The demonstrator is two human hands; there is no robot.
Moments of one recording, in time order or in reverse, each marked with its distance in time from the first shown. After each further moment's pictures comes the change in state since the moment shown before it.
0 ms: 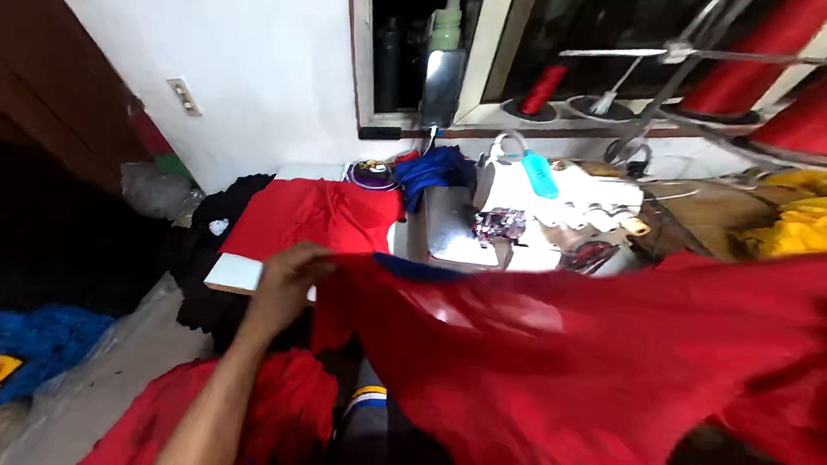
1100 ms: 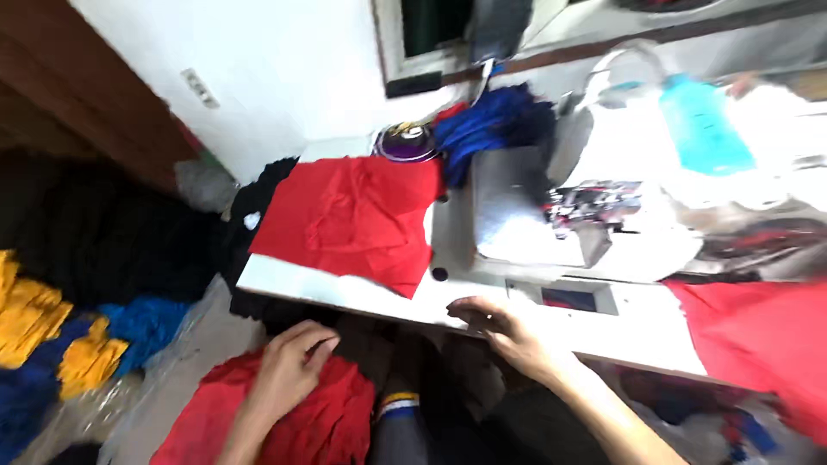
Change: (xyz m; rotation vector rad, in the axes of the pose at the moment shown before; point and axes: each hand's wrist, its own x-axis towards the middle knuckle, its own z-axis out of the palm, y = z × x) left_hand -0.072 -0.051 0.004 0.433 -0.272 -0.236; right_hand -0.042 0.240 0.152 -0.053 -0.359 0.283
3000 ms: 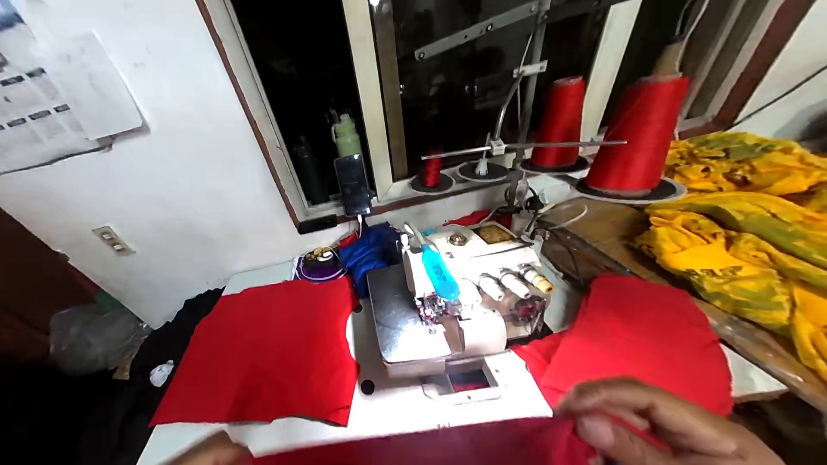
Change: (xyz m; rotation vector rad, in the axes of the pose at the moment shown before) left_hand 0.059 0.058 -0.067 -0.419 0.122 0.342; right_hand -0.090 -0.141 -0.127 0.225 0.648 -0.250
